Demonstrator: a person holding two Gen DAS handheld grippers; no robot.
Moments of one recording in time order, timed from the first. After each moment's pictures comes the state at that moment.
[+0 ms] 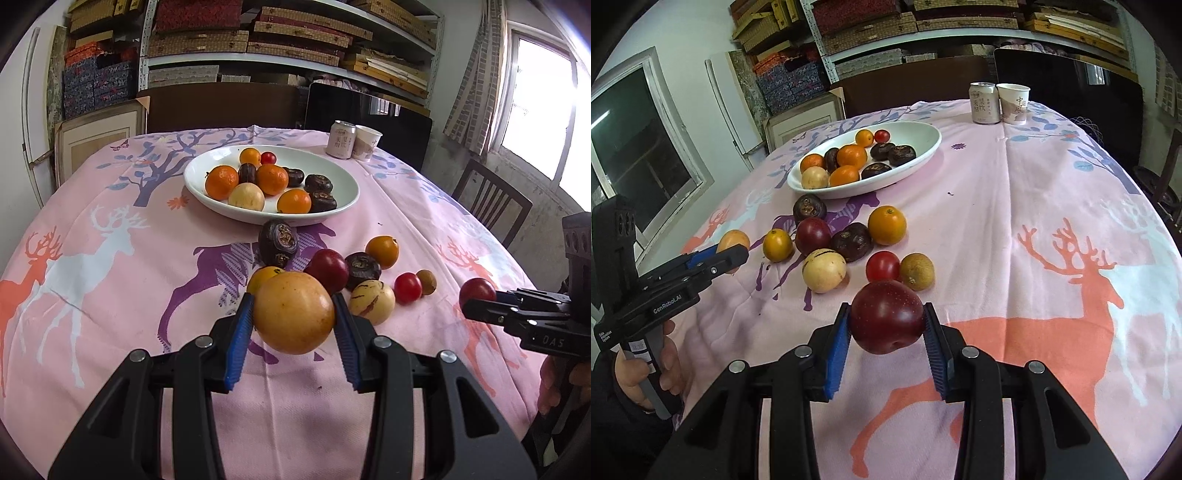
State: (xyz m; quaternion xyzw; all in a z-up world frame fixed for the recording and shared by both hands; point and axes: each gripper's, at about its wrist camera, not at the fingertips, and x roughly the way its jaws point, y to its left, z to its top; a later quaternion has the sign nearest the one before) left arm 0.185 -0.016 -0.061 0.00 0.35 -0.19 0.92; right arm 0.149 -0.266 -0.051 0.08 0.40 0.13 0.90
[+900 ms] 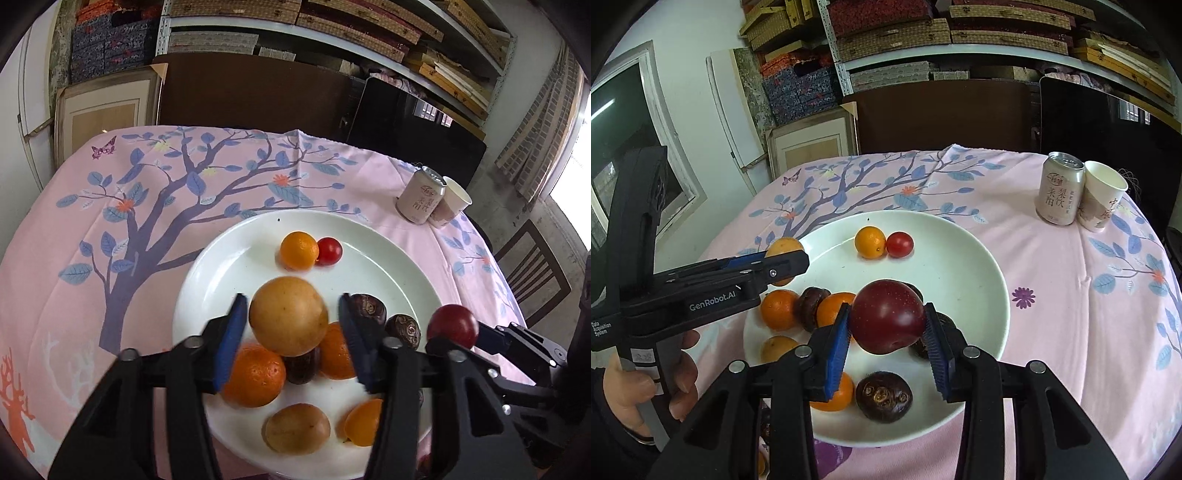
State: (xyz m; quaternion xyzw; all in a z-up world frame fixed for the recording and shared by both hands) left arm 0.445 -0.023 -0.032 -0.07 0.41 -0.13 0.90; right arm 0.387 -0.204 -0.017 0.03 0.38 0.15 0.91
